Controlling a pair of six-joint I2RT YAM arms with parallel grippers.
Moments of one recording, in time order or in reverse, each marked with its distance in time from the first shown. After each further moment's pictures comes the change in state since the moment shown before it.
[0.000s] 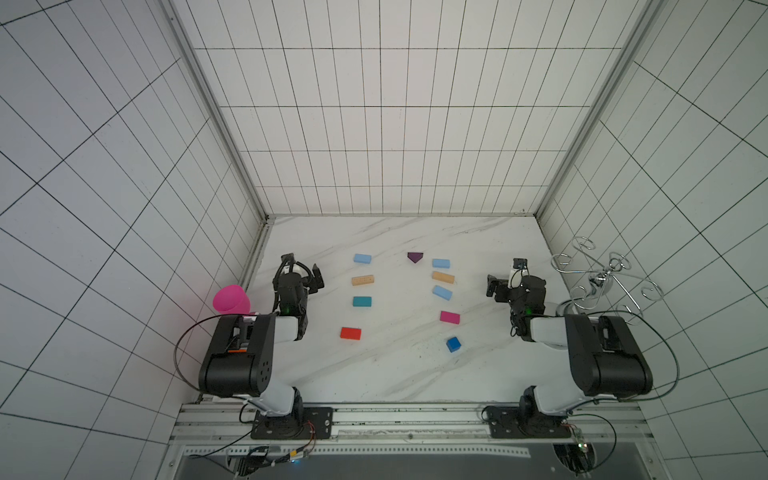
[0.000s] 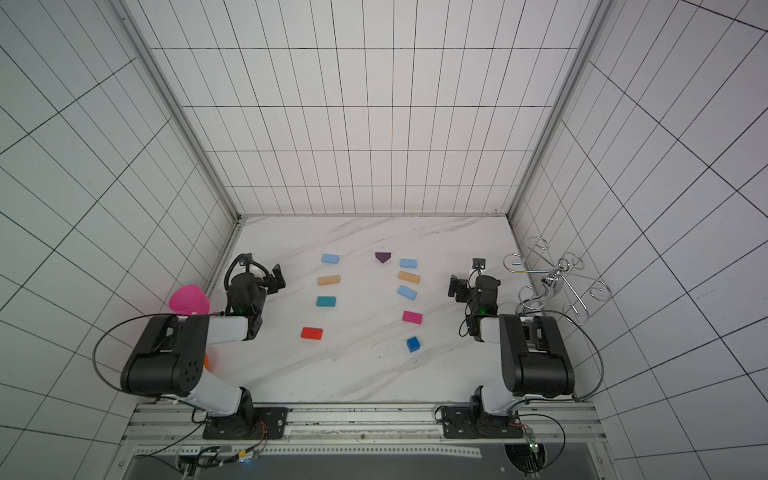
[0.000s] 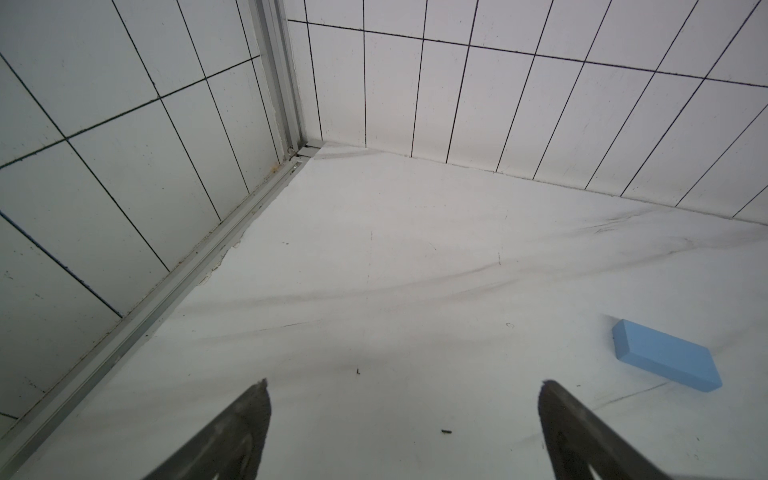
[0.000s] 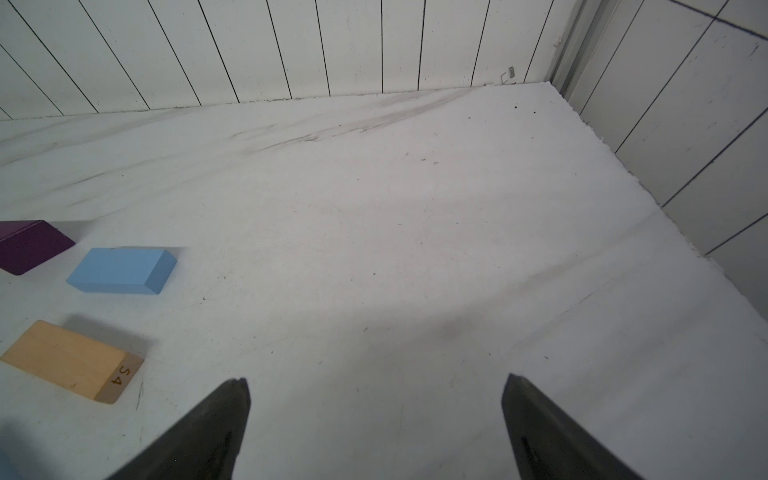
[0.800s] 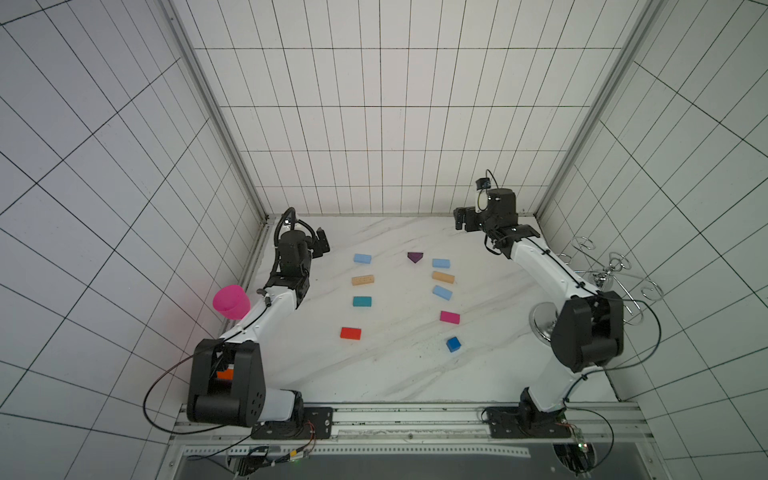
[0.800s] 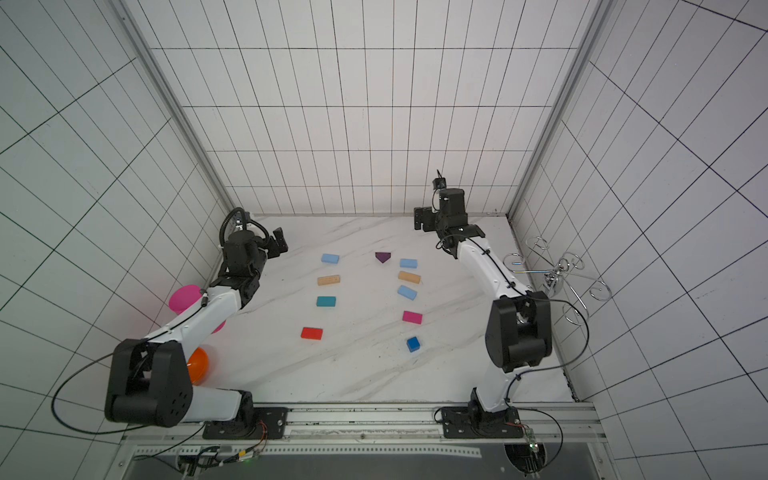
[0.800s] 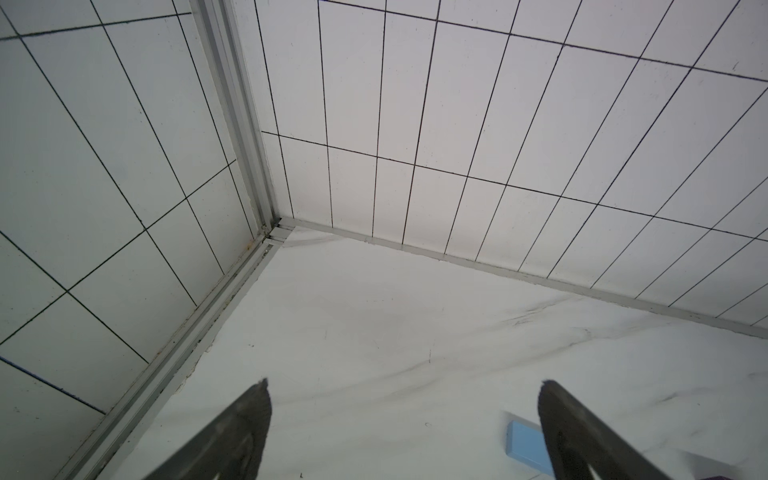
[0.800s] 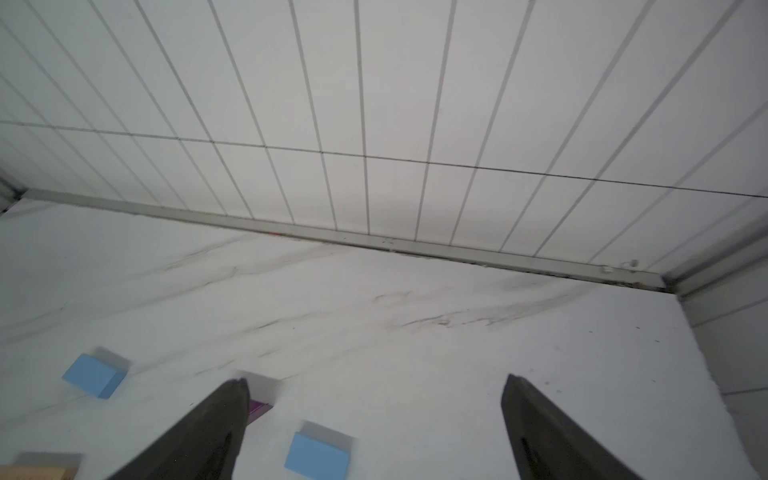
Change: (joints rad) left arm -0.128 -0.163 0.476 -0.637 -0.049 -0.082; right arm 0.304 0.279 1.188 -1.025 0.021 -0.006
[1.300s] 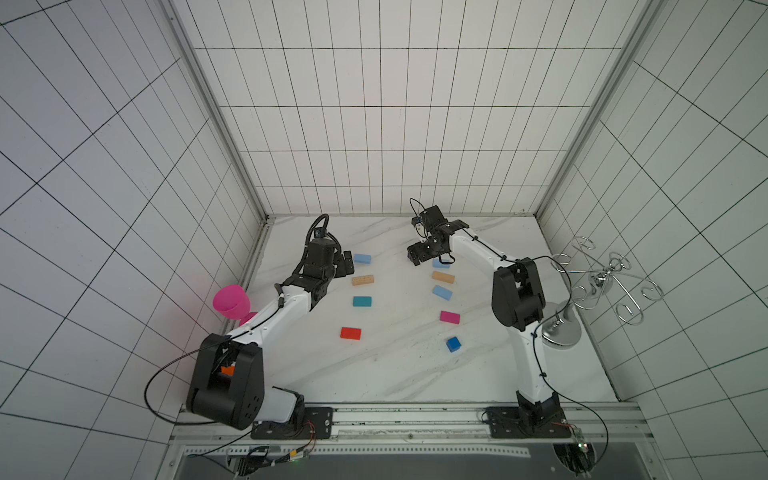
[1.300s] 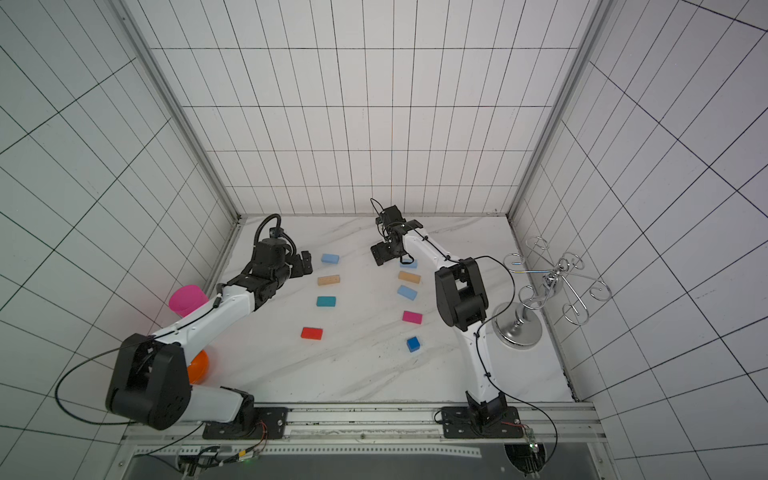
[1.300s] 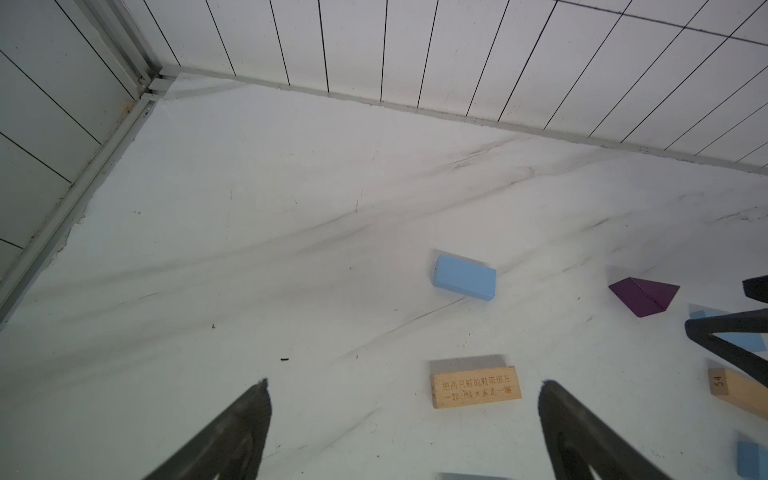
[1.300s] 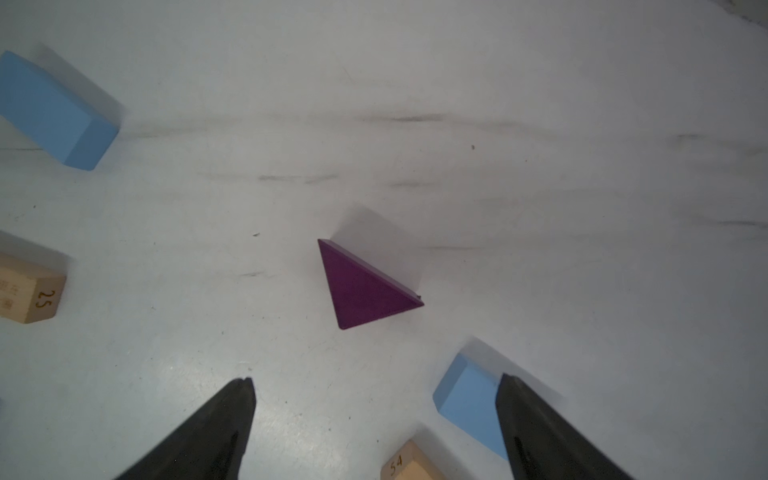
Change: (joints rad) left arm -0.163 0.016 -0.002 -0.319 0.032 -0.110; right arm 0.199 0.434 0.351 -0.464 0.016 -0.059
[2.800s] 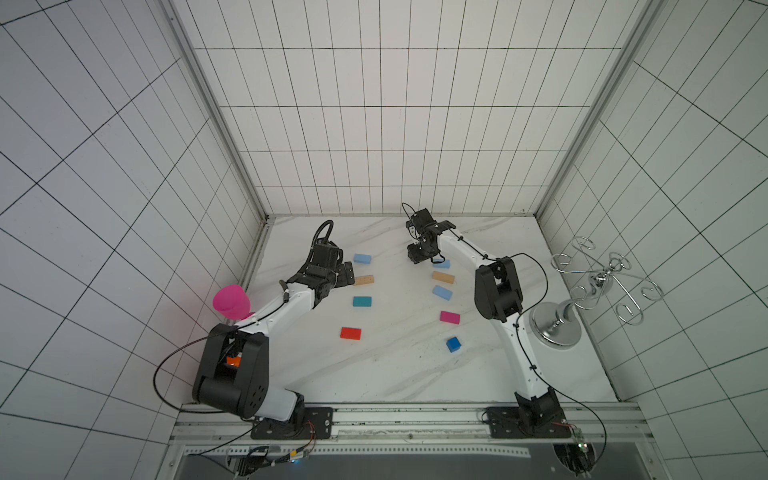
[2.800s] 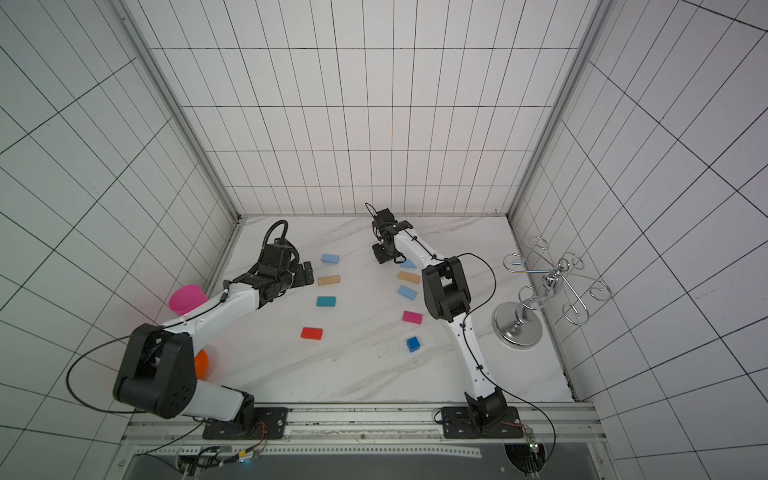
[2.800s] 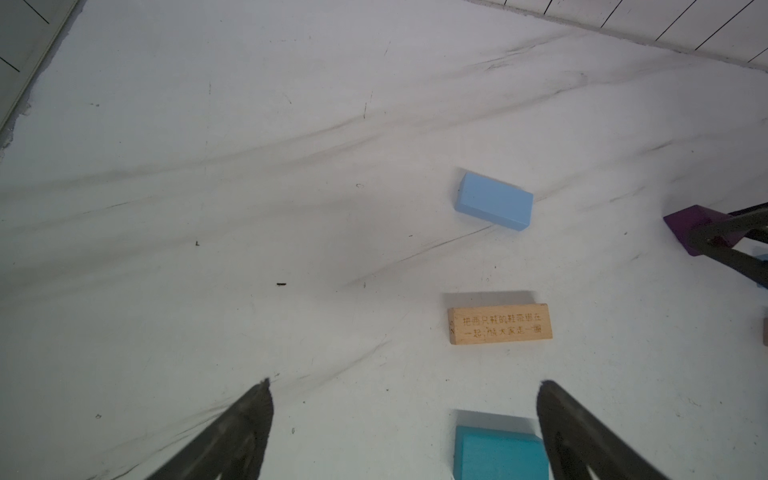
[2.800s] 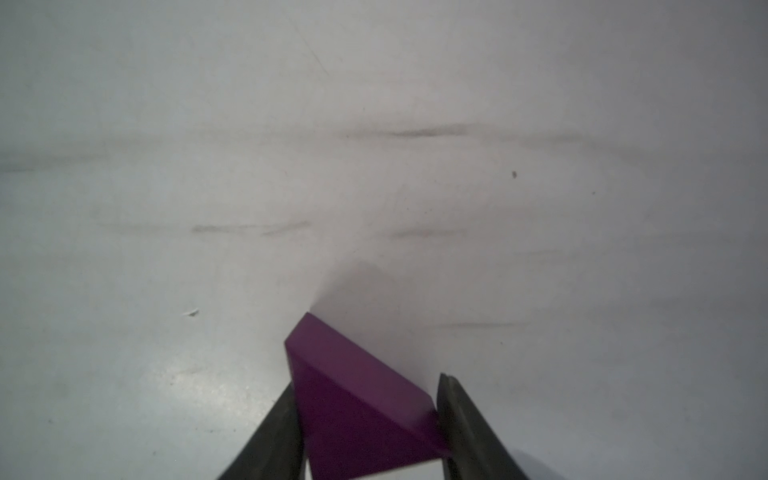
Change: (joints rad) left arm 0.000 0.051 -0.002 -0.128 0.022 -0.048; right arm 0.008 0.232 0.242 -0.064 0.005 0.034
